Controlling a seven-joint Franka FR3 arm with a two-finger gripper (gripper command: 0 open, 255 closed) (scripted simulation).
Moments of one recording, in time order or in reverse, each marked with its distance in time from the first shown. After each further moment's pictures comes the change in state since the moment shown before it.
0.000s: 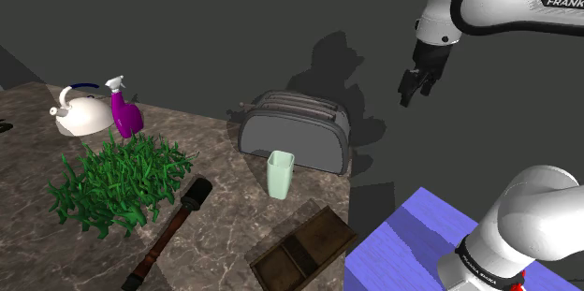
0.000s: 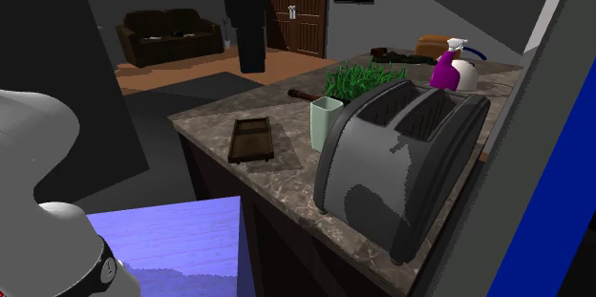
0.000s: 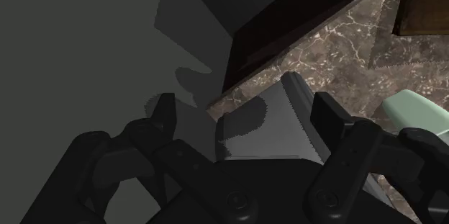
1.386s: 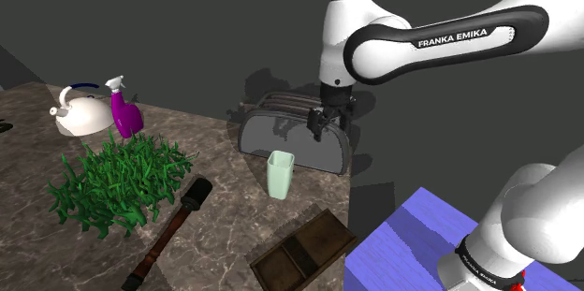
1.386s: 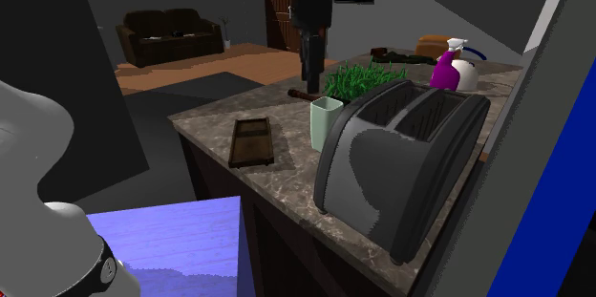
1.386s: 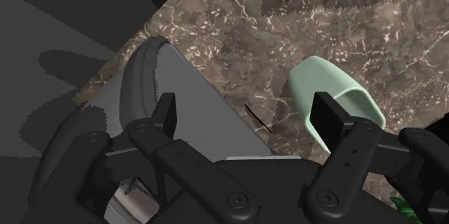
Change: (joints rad) arm 0.093 0.477 0.270 0.145 0.140 0.304 0.365
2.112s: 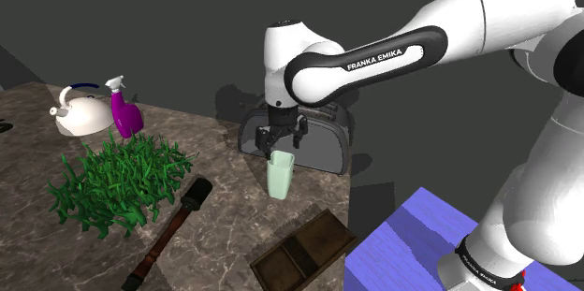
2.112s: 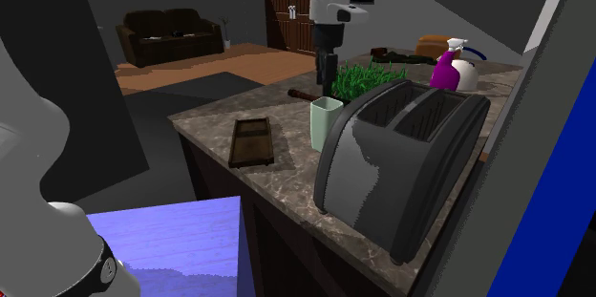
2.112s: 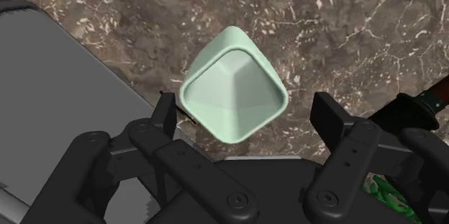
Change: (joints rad) arm 0.064 0.384 0.099 0.278 -0.077 0.091 0.214
